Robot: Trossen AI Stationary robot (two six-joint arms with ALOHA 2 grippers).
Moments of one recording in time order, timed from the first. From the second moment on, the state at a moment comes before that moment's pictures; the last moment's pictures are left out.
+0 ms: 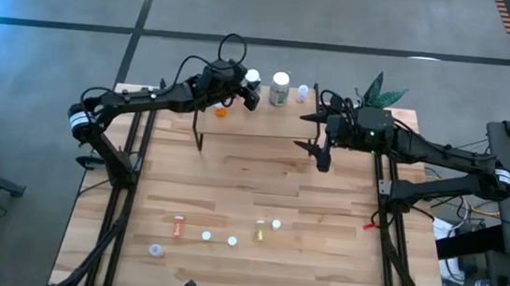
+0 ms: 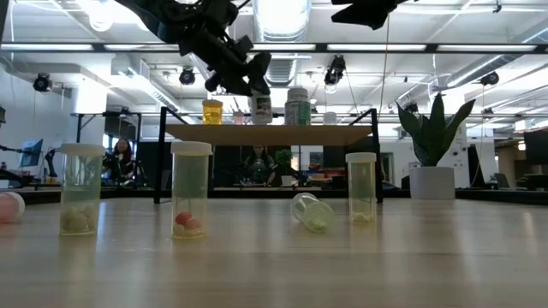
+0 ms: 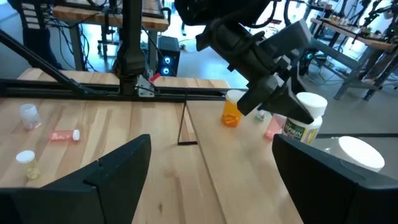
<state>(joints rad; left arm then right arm) 0.52 1.57 1.22 0.05 -0.30 -0.07 -0.21 1.07 1.00 -0.16 -0.02 -0.18</state>
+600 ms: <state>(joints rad) 0.54 1.57 1.28 0.00 -0.24 -0.05 -0.21 1.07 1.00 -0.15 -0.02 -0.18</state>
